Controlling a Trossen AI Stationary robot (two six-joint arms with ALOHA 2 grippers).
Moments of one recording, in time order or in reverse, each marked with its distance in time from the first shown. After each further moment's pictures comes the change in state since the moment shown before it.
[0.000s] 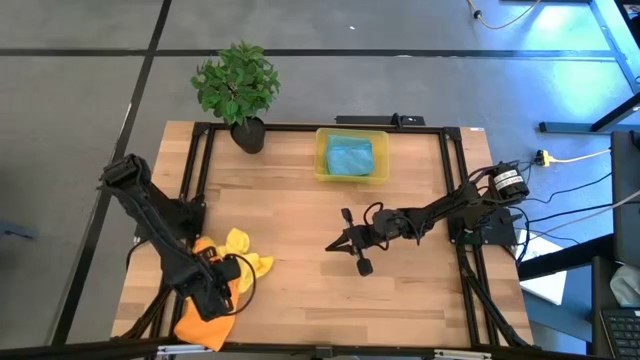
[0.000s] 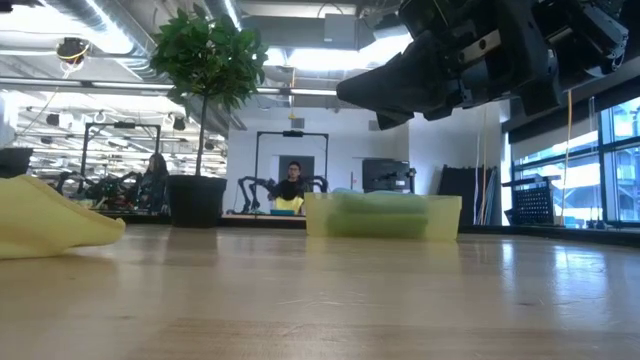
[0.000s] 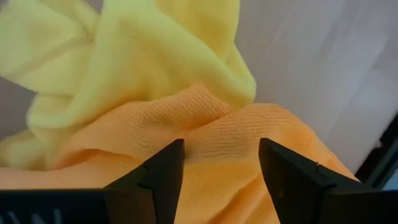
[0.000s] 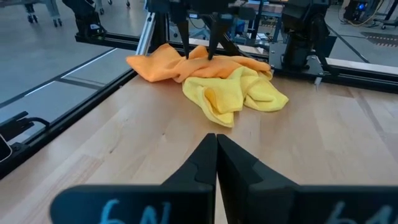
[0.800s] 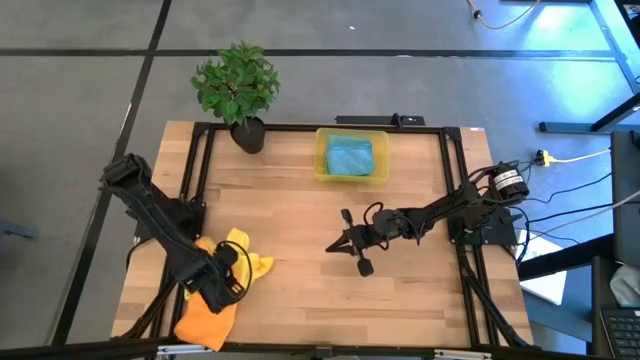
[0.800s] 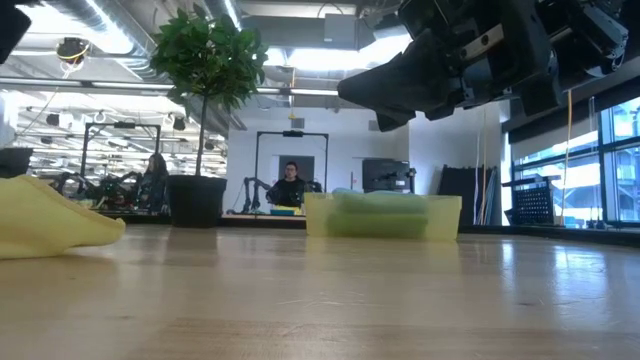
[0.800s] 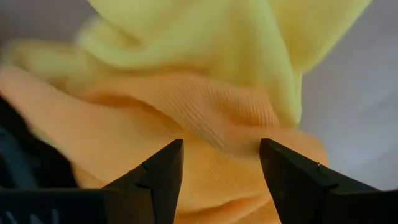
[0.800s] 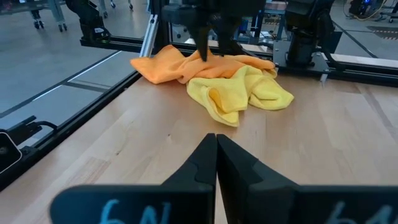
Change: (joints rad) left arm 0.070 -0.001 0.001 -0.088 0.089 -0.401; right arm 0.000 0.000 0.000 0.000 -0.016 0.032
